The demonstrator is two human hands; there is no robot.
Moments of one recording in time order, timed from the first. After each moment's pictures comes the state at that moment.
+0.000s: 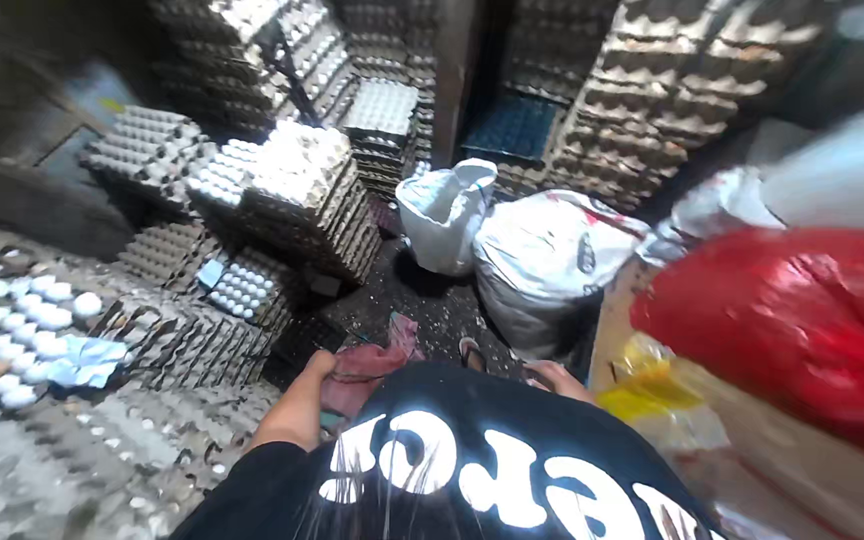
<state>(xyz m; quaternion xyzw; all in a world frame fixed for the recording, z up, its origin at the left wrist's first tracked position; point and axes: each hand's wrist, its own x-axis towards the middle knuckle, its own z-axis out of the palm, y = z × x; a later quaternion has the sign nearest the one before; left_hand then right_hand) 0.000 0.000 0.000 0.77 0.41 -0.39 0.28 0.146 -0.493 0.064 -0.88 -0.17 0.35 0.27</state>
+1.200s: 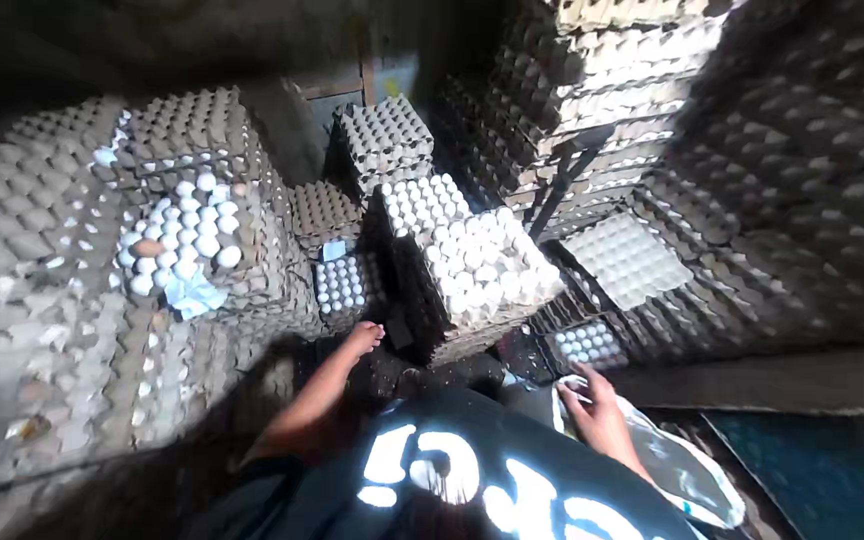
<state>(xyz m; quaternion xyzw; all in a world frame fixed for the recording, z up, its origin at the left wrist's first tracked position) 0.156 0.232 0.065 0.49 0.62 0.07 0.61 0.488 -0.033 0.114 -0.80 -0.42 0.23 0.37</state>
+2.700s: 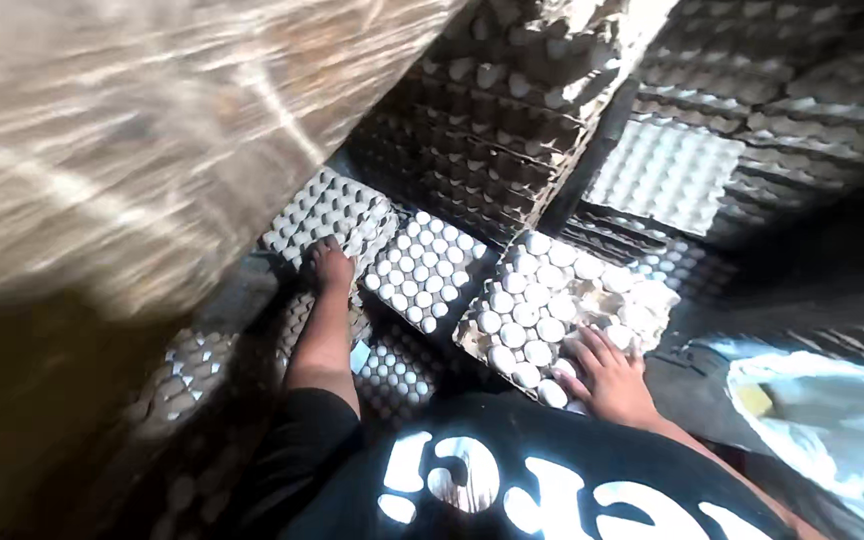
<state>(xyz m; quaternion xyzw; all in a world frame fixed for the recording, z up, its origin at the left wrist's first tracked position) 0.336 0.747 0.111 0.85 0.52 -0.02 0.06 0.440 0.230 0.030 -0.89 -0.40 0.06 0.21</state>
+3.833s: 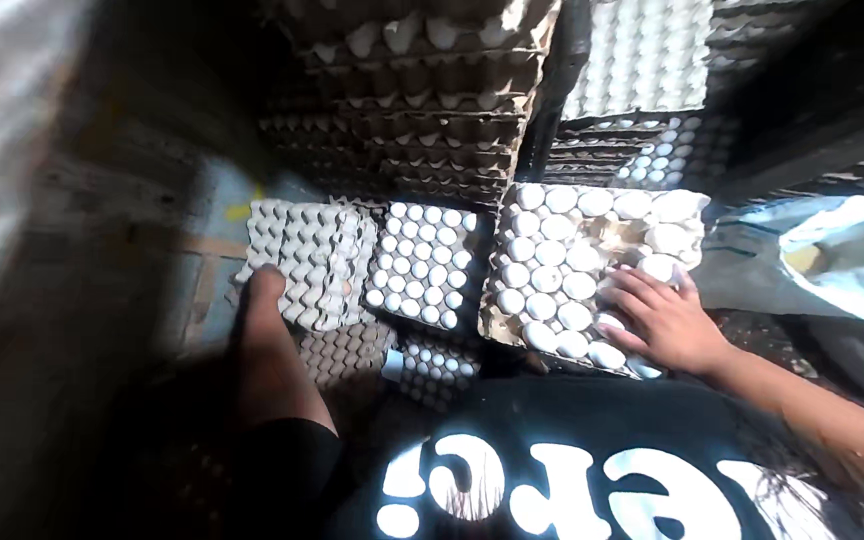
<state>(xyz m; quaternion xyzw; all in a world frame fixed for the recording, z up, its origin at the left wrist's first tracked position) 0.344 0.844 0.160 0.91 0.39 -0.07 -0.09 0.444 0.235 0.031 -0.90 -0.36 0.08 0.23</state>
